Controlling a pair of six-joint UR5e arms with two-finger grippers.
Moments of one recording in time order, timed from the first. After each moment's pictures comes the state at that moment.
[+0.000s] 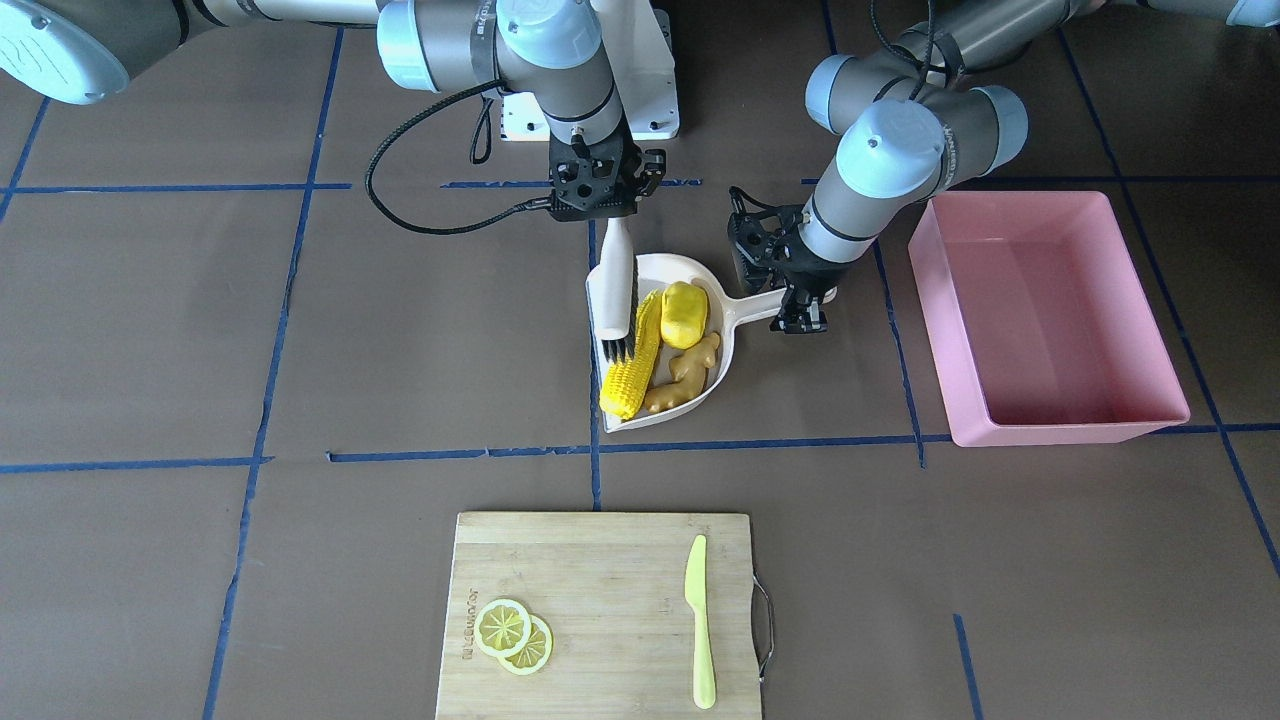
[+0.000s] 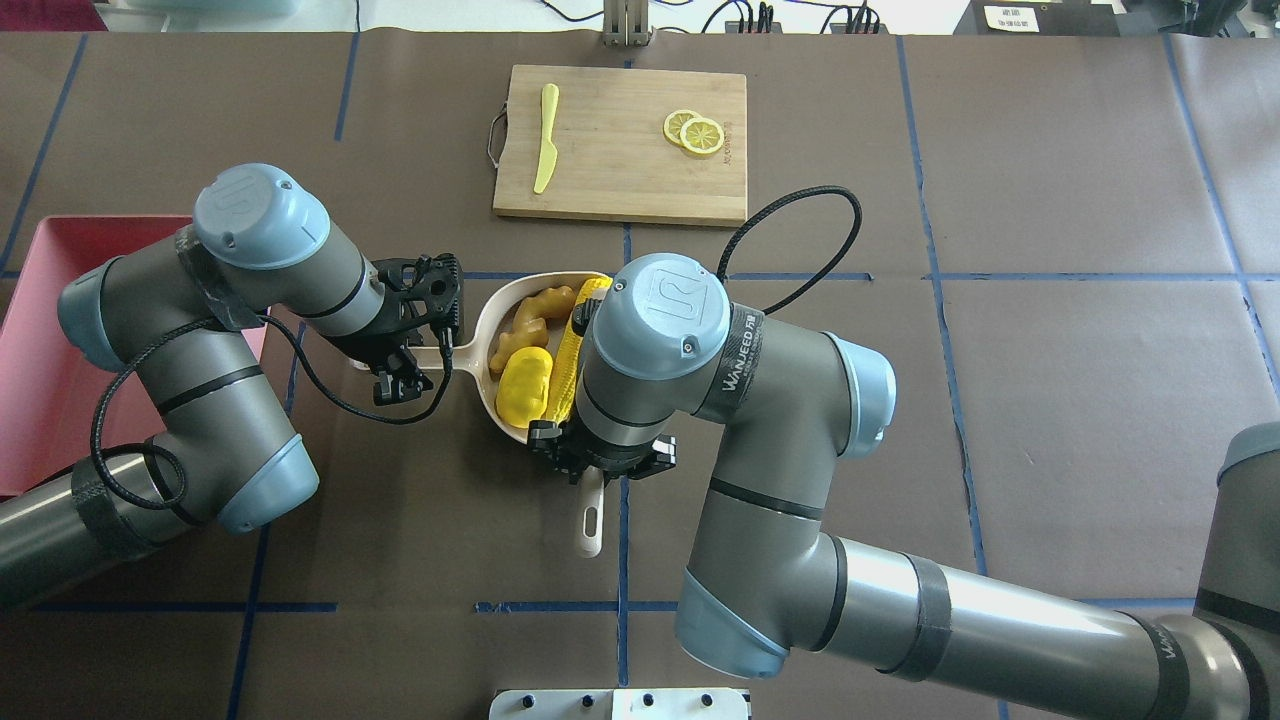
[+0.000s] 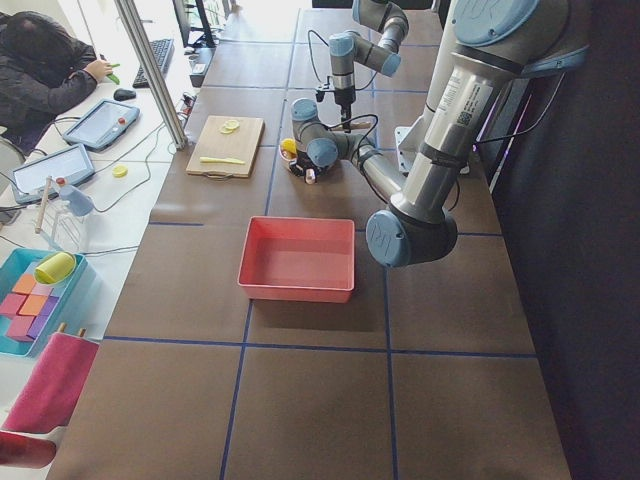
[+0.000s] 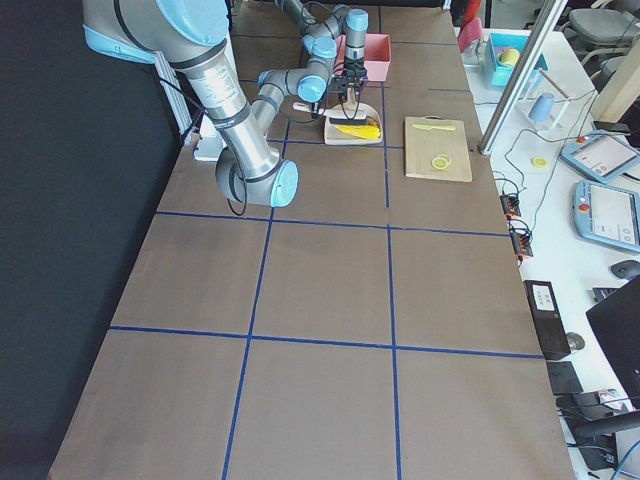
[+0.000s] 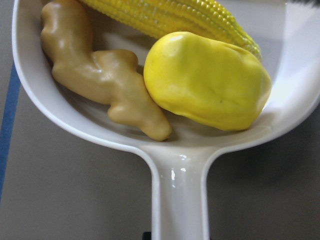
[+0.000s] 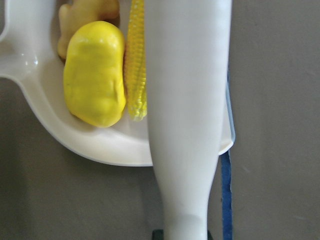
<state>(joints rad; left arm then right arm) -0.67 -2.03 -1.69 -1.78 -2.08 0.33 0.41 -0.81 1.69 -1.56 2.02 1.40</state>
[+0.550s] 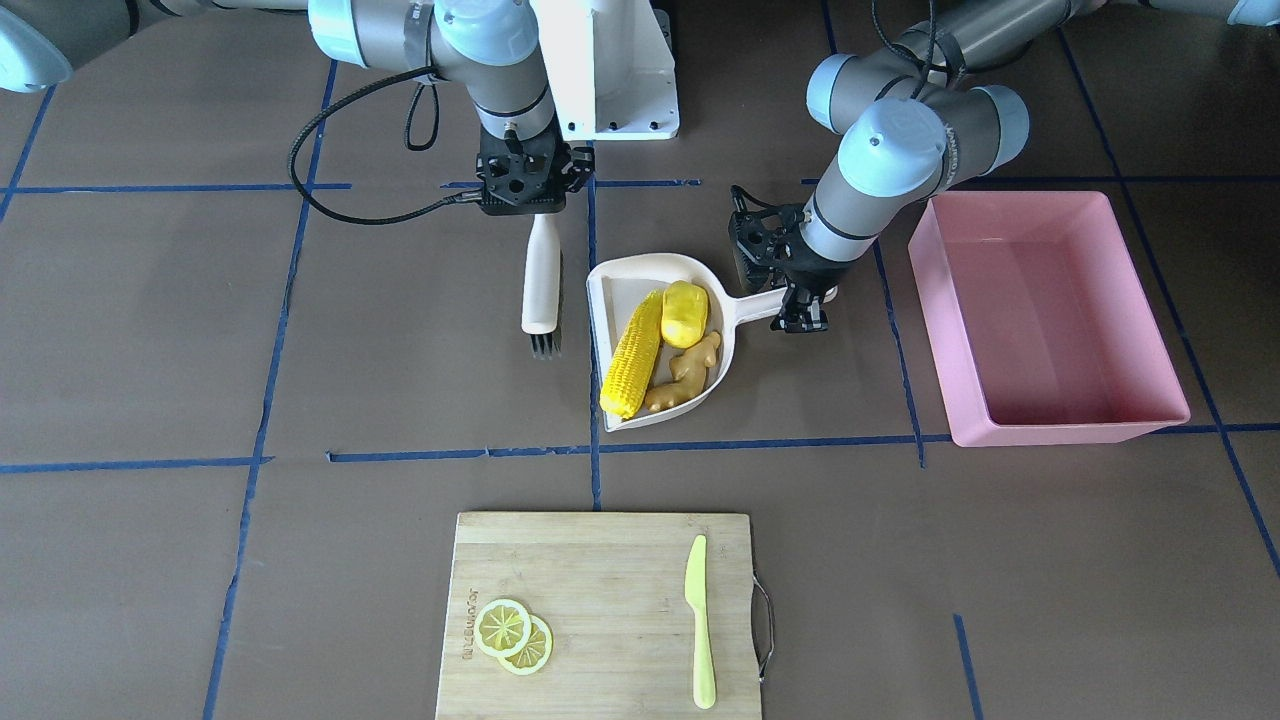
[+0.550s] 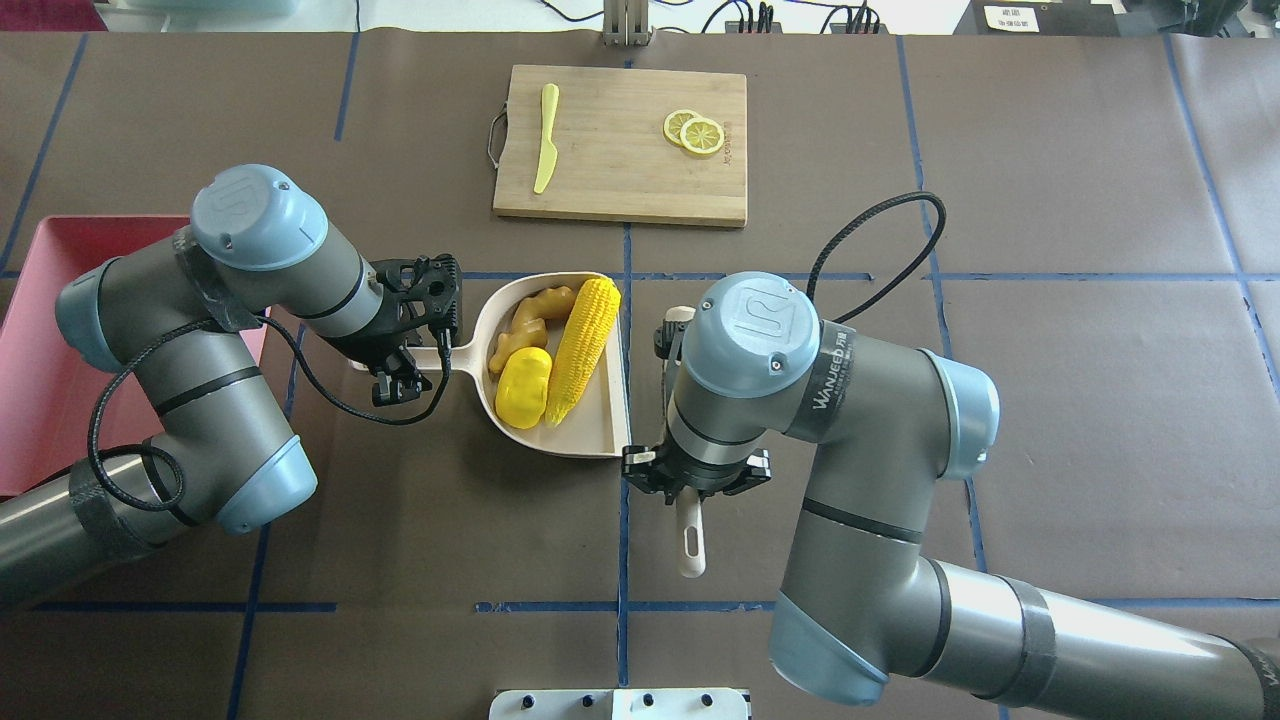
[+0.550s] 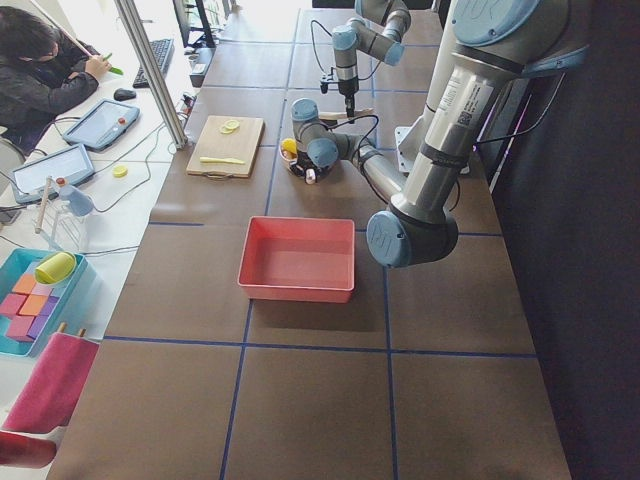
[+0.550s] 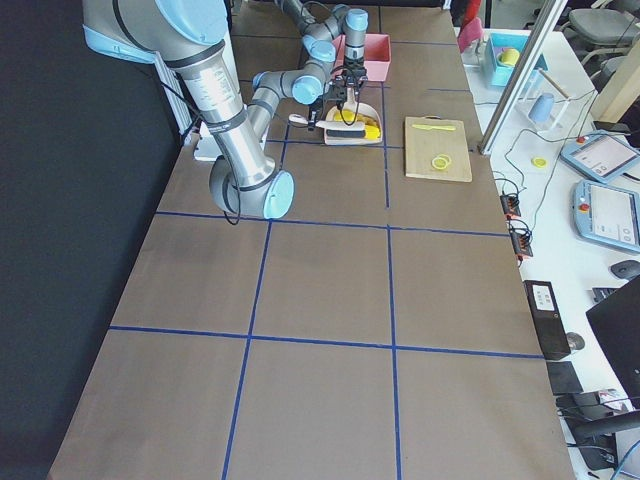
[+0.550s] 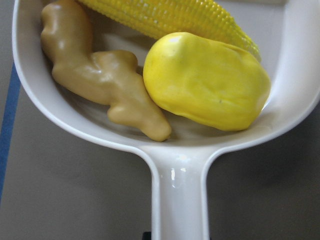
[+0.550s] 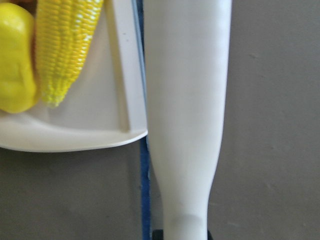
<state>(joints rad) -0.67 -2.02 -1.69 -1.79 -2.08 0.33 0.42 -0.96 1.84 -1.70 2.02 1.27</state>
